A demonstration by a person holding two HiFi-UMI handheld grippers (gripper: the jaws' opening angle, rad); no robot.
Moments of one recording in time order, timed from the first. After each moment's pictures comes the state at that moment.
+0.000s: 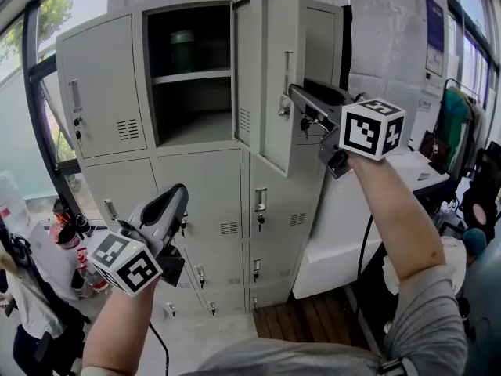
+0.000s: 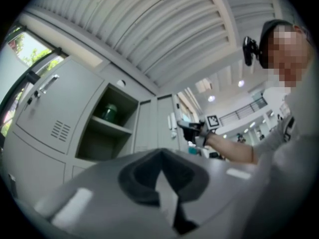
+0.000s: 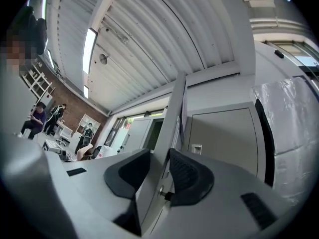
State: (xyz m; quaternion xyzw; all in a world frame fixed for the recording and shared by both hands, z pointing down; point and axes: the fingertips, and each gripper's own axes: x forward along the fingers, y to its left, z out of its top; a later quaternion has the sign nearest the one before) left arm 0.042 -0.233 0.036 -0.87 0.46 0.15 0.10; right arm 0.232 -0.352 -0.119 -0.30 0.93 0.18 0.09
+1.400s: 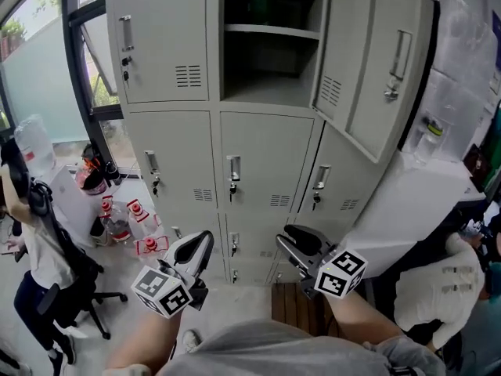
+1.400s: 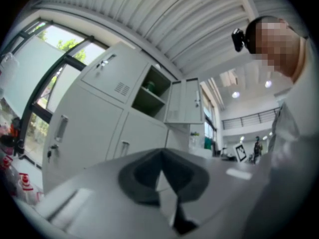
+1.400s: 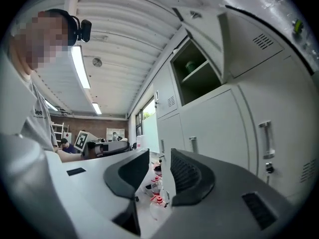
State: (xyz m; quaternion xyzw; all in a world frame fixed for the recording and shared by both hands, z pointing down) left arm -0.060 -0.211 0.249 -0.83 0.54 0.14 -0.03; right arm 0.090 -0.274 0.259 -0.16 0.98 -0.05 0.04
